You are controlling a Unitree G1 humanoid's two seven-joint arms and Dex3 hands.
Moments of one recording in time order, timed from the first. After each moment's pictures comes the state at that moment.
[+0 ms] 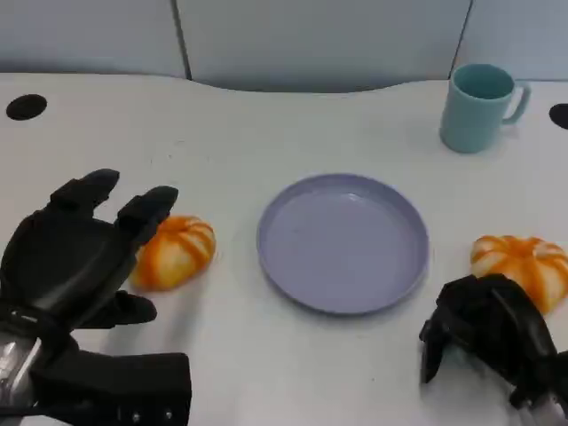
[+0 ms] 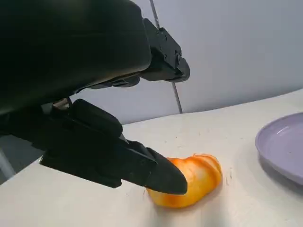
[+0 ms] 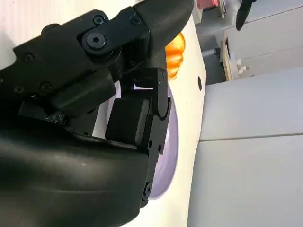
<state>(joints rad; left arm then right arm) -0.06 0.47 -0.11 -0.17 1.00 -0.06 -0.07 -0.35 0.00 -0.19 1.01 0.25 -0.58 0.75</state>
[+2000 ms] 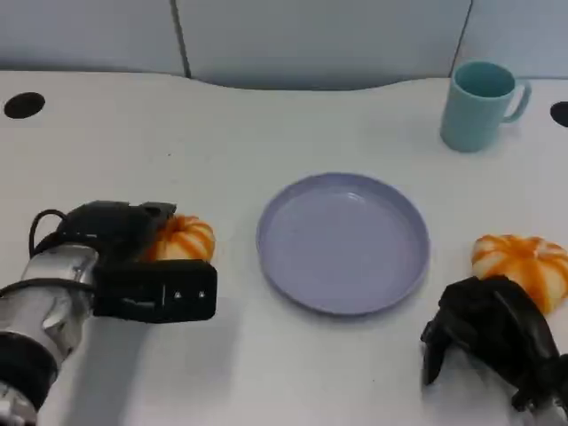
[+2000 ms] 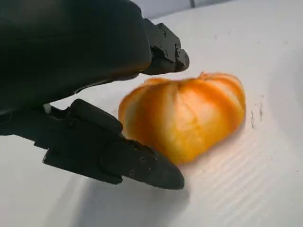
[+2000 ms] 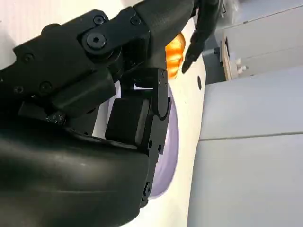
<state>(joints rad) -0.68 0.33 -0.45 0.90 0.81 -0.06 -0.08 -0.33 0.00 -0.18 0.98 0.26 -0.57 0.75</state>
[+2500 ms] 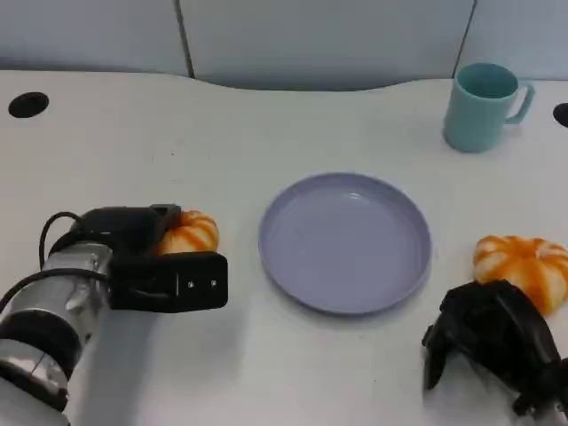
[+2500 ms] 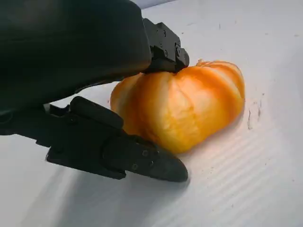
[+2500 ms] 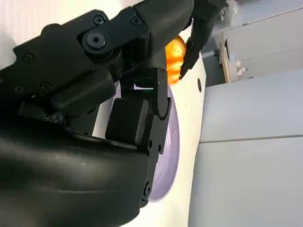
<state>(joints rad) -0.79 0.25 -0.49 1.18 0.75 -0.12 0.05 -0.31 0.00 -0.18 0.96 0.26 -0.57 0.75</state>
